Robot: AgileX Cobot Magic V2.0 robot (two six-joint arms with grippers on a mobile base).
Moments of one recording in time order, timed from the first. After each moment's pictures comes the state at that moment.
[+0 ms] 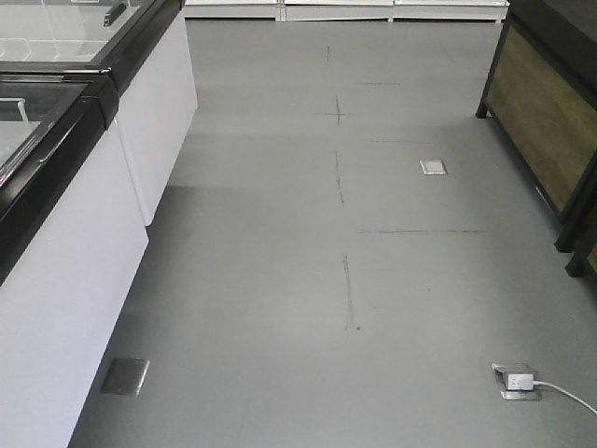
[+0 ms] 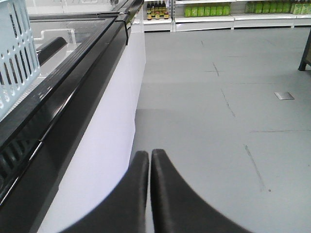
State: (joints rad) left arm 0.03 -0.01 0.03 0.10 0.31 -0.10; right arm 0.04 -0.01 0.03 0.04 0.14 -0.06
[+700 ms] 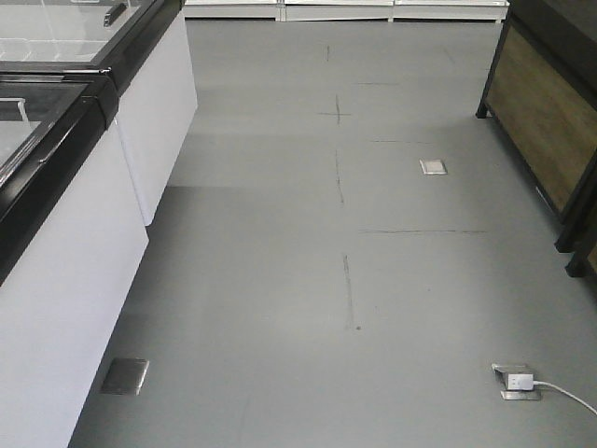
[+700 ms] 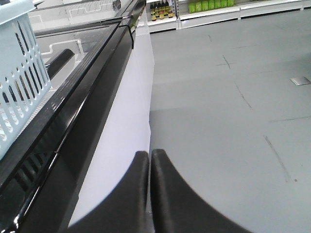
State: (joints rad) left arm 0.03 -0.01 0.03 0.16 0.30 -0.03; right arm 0.04 -0.01 0.03 0.04 0.14 -0.06
